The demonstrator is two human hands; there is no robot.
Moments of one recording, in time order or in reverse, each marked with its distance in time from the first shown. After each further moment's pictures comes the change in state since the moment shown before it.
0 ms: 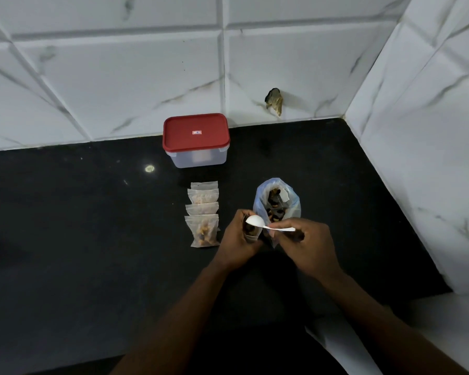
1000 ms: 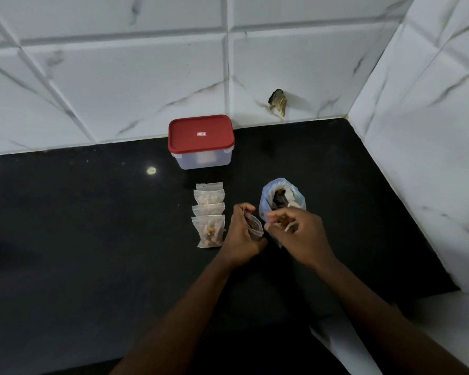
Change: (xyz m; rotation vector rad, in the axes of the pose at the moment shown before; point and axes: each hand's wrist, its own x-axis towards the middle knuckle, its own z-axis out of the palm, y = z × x) left_hand 0.004 0.000 -0.011 0.009 -0.003 -0.073; right_hand 0.019 -0.019 0.014 0.040 -0.045 0.159
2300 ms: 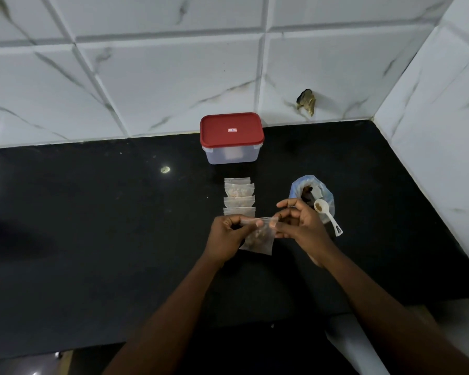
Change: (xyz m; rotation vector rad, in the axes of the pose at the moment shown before) left_hand -0.039 -0.018 -0.080 -0.182 0.102 0.010; right_hand 0.002 -0.027 0.052 0.655 -0.184 0.189
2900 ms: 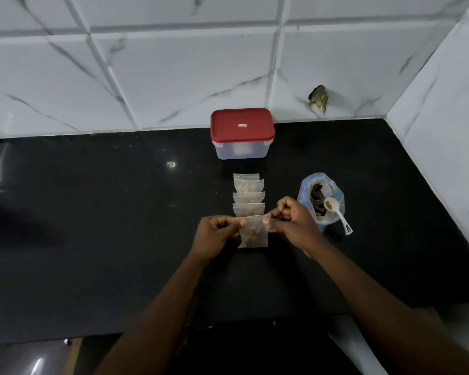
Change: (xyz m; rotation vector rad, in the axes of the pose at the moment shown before) left_hand -0.008 -0.021 -0.045 0.049 0.083 -0.084; right_hand 0.023 0.014 0.026 -0.159 -0.022 0.028
